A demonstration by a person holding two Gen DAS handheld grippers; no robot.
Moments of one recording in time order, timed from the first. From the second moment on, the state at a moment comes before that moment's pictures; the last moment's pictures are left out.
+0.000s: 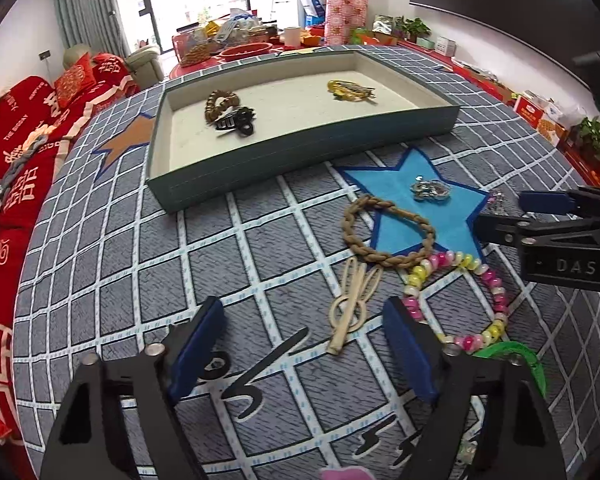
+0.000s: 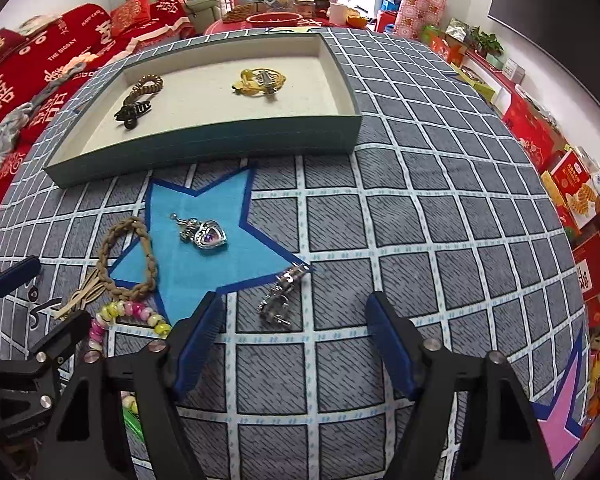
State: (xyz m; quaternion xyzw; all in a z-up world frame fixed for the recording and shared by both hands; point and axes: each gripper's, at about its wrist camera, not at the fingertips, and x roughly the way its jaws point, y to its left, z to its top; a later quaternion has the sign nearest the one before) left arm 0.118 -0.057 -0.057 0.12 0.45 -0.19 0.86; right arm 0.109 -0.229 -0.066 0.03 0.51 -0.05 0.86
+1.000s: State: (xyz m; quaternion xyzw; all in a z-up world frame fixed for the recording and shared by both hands) left arm 0.106 -0.024 -0.006 0.02 0.40 -0.18 0.90; right arm 0.076 -0.249 -0.024 0.10 0.46 0.03 0.88
